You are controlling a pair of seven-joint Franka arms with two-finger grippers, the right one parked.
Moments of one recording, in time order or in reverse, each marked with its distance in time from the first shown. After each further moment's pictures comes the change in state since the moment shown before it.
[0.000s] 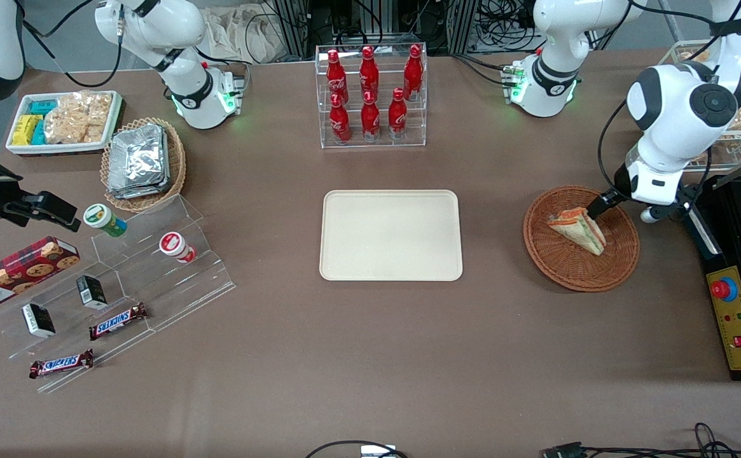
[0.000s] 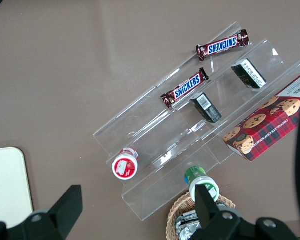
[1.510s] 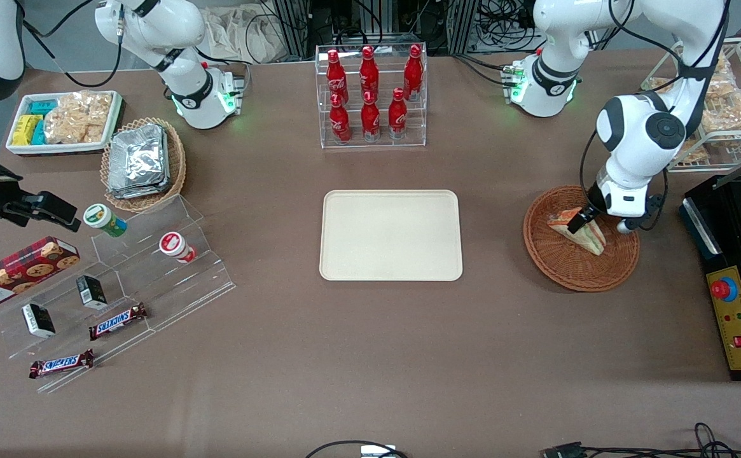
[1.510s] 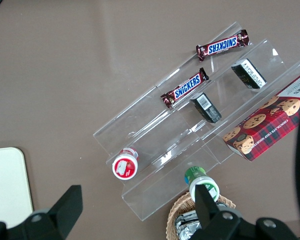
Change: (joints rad) arm -0.010 0.186 -0.006 -0.112 -0.004 0.346 -0.151
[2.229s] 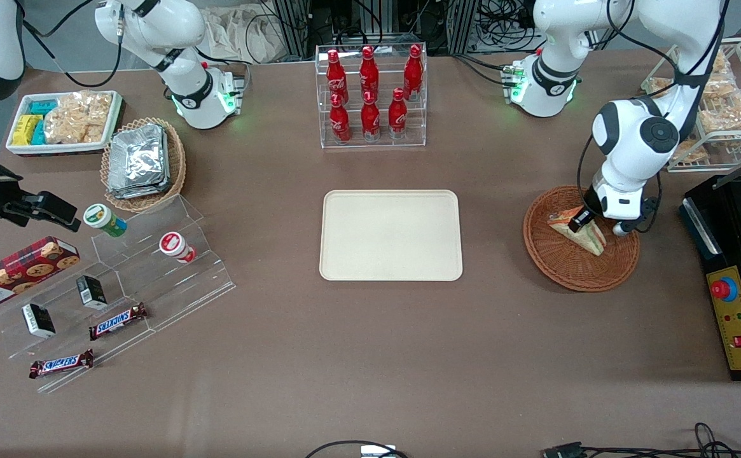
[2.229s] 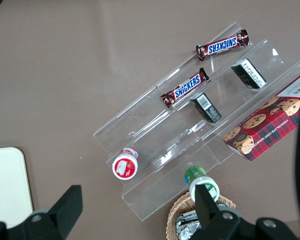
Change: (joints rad) arm -0.003 0.030 -0.005 0.000 0.000 0.033 -0.006
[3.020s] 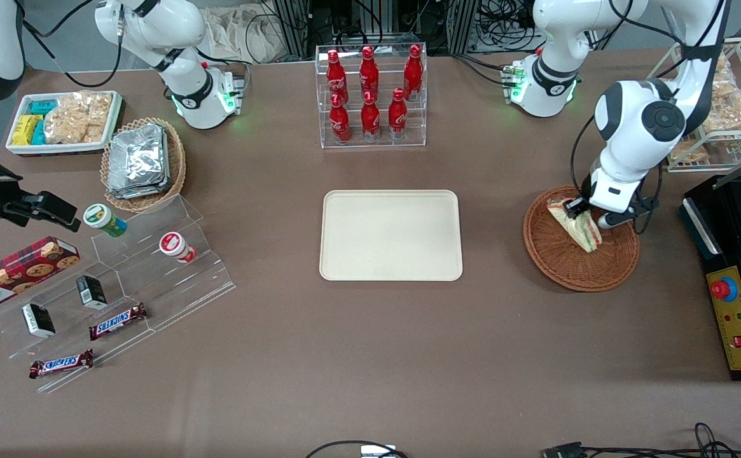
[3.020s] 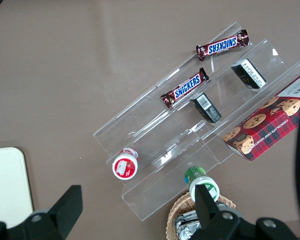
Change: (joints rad) arm -0.051 -0.171 -0.026 0.081 0.009 -0.308 0.302
